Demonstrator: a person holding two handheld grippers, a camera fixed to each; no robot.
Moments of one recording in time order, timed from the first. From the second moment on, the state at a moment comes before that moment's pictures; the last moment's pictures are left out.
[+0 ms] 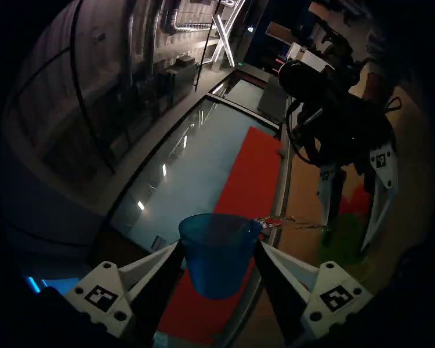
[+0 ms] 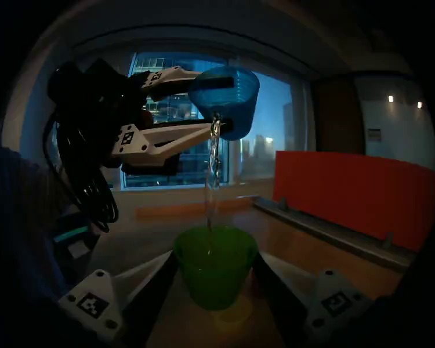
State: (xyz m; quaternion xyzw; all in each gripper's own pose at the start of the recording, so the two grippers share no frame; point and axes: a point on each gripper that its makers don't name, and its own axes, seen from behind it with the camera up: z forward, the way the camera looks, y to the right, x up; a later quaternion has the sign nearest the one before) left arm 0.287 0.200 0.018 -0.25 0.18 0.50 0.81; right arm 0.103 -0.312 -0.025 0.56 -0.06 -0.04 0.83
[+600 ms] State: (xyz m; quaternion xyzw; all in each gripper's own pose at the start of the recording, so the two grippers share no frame) left arm 0.297 0.199 0.017 -0.23 0.19 0.52 0.80; right arm 0.106 -0.310 -0.026 0.56 -0.05 -0.04 0.83
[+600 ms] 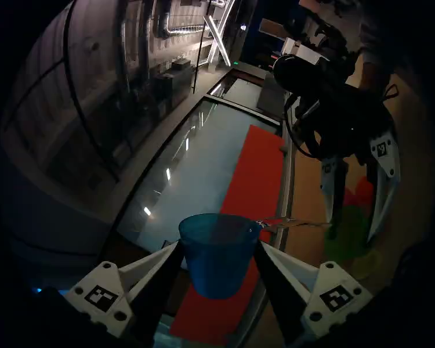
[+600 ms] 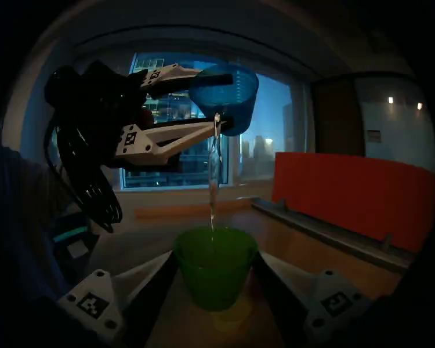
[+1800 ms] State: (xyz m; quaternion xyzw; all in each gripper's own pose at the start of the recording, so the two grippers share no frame) left arm 0.312 0.197 0.014 -0.21 0.21 0.56 0.77; right arm 0.112 -0.308 -0.027 0.55 -0.04 -0.05 0.83
